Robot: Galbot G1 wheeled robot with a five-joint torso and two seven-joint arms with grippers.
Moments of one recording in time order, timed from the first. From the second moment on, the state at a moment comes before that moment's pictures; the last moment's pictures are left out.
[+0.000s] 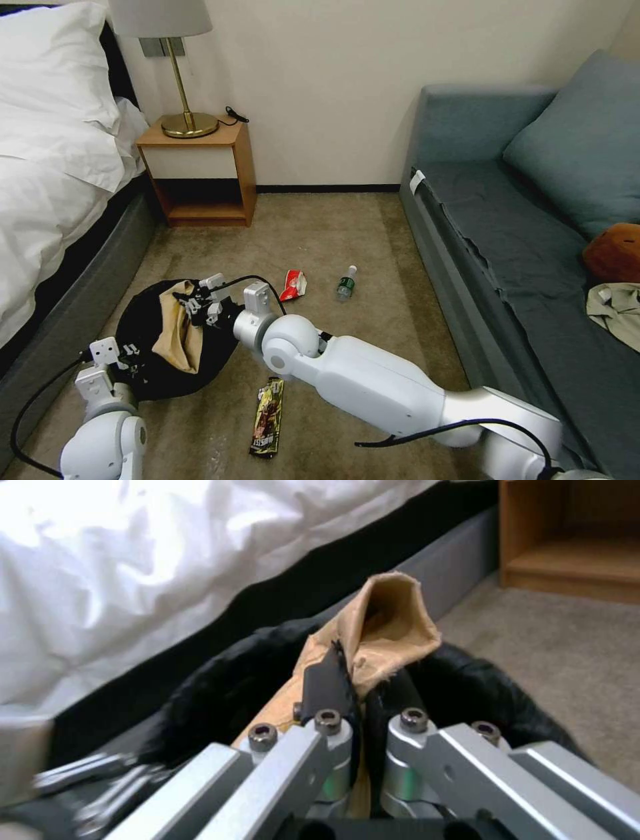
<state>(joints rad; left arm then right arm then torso) 1.43 -1.55 -0.89 -1.97 -0.13 0.40 -0.14 -0.43 1.46 -0.66 1.39 0.94 -0.12 0.10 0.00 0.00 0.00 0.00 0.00</state>
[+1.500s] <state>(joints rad) 1.41 -1.53 -0.94 -1.95 -0.23 0.41 -0.15 -0.59 1.28 -0.59 1.50 0.87 -0.28 0.17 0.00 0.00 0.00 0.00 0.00</state>
